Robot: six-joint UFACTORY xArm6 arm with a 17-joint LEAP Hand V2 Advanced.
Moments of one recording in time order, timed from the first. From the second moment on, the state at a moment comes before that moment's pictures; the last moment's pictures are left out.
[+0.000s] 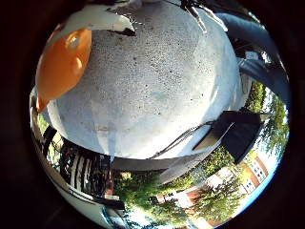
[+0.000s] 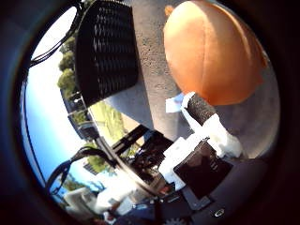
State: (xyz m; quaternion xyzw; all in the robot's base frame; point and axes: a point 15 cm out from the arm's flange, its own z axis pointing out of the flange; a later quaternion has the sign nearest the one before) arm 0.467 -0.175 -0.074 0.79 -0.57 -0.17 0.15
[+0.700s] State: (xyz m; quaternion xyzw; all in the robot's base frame) arm 0.441 -0.183 0.074 0.79 -0.56 -0.18 0.17
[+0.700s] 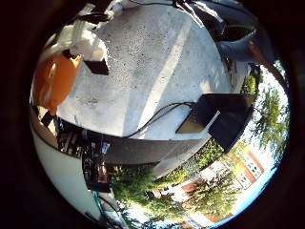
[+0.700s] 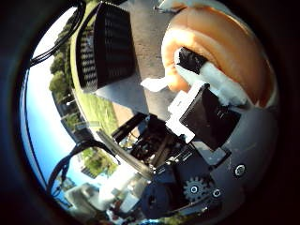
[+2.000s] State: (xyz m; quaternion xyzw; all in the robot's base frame) arm 0.509 0.147 0.115 0.89 -0.41 -0.20 0.06
